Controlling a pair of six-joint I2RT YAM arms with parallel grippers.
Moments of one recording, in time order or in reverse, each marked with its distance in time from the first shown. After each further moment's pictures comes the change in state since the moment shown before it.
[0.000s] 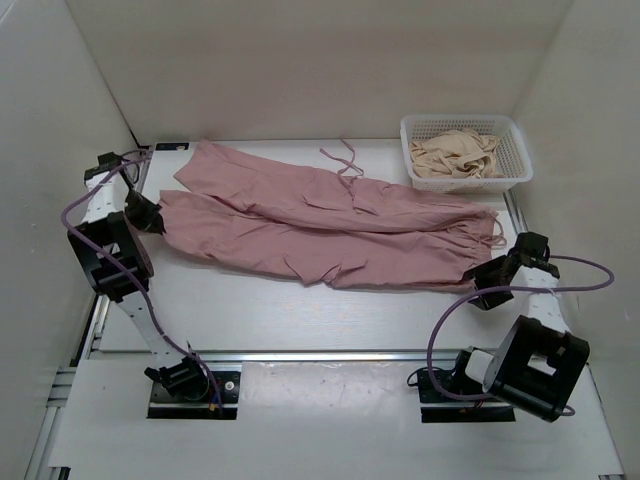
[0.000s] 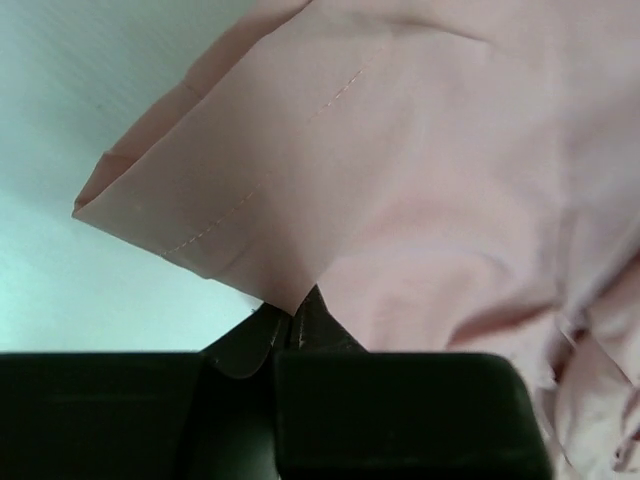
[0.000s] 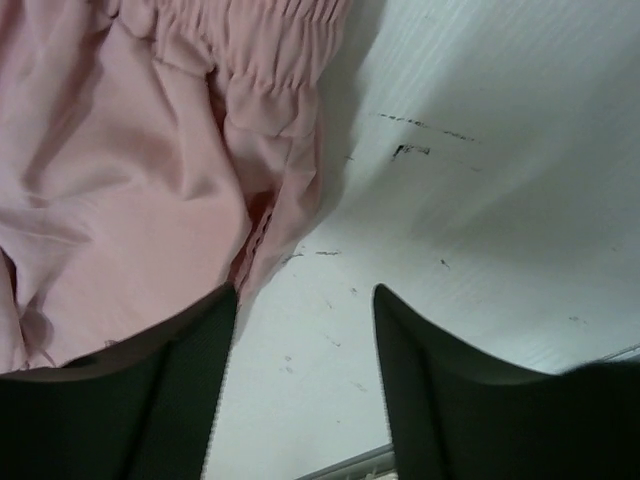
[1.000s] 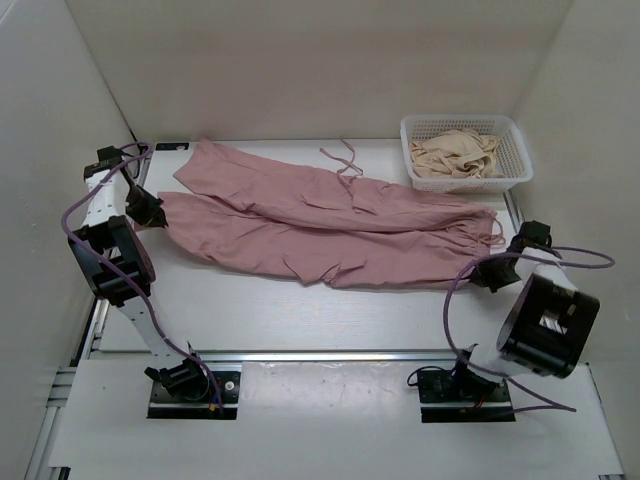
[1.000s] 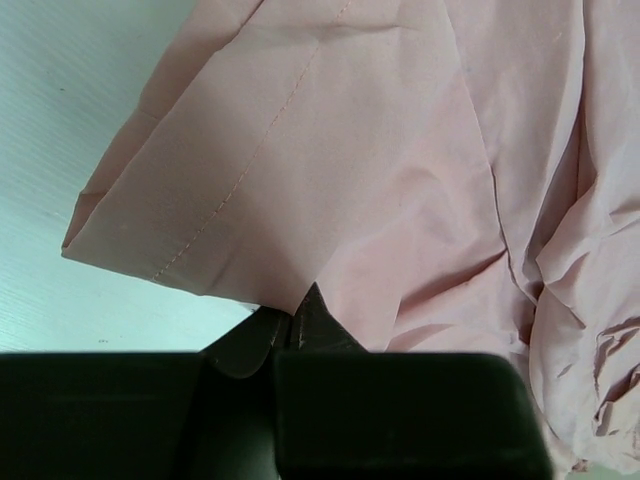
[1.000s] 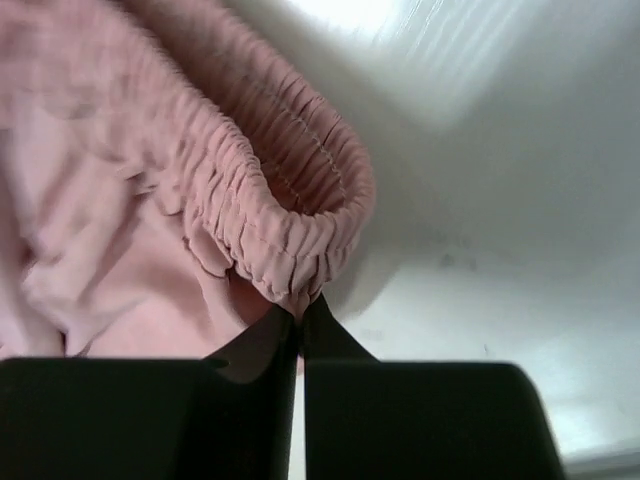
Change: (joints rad) left arm -0.024 -0.099 -0.004 0.013 0.040 0.006; right arm -0.038 0.295 0.085 0.166 -0.039 0.034
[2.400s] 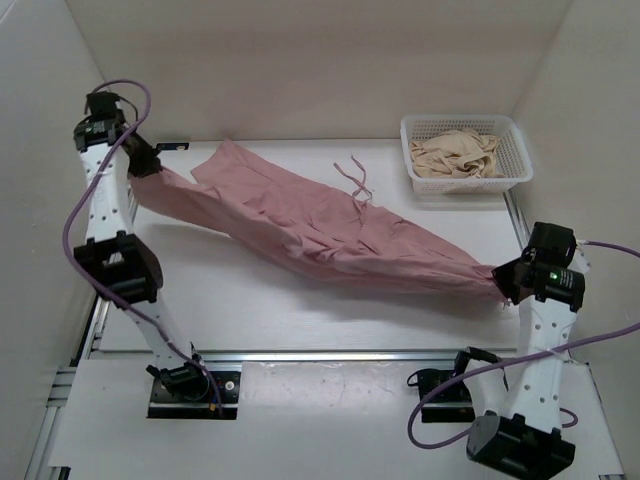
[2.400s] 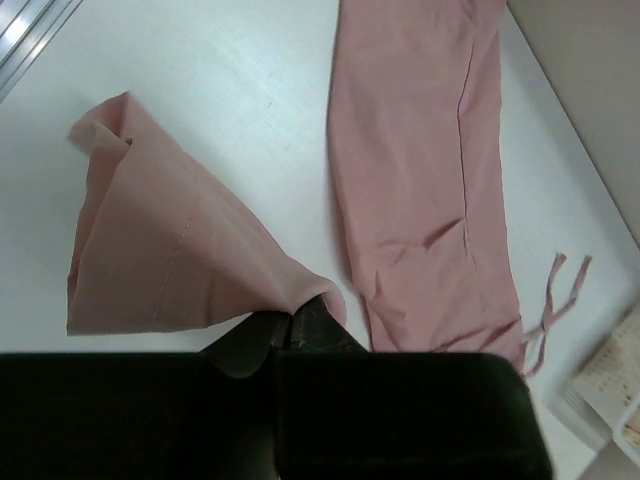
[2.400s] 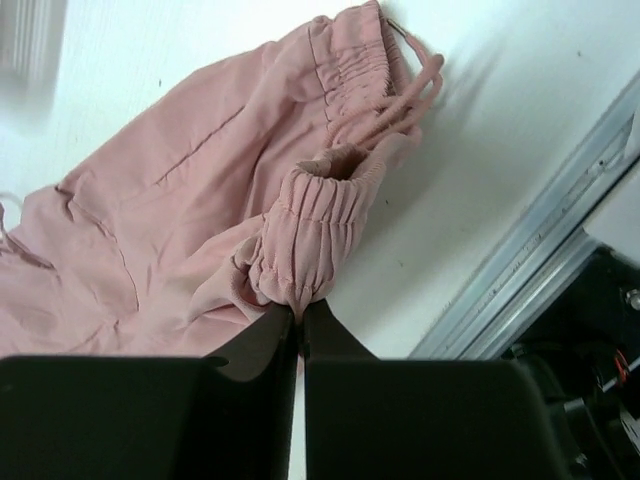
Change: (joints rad) left arm -0.081 -0.143 0.322 -0.068 -0.038 -0.032; right arm 0.106 -0.660 0.223 -0.606 0.328 0.003
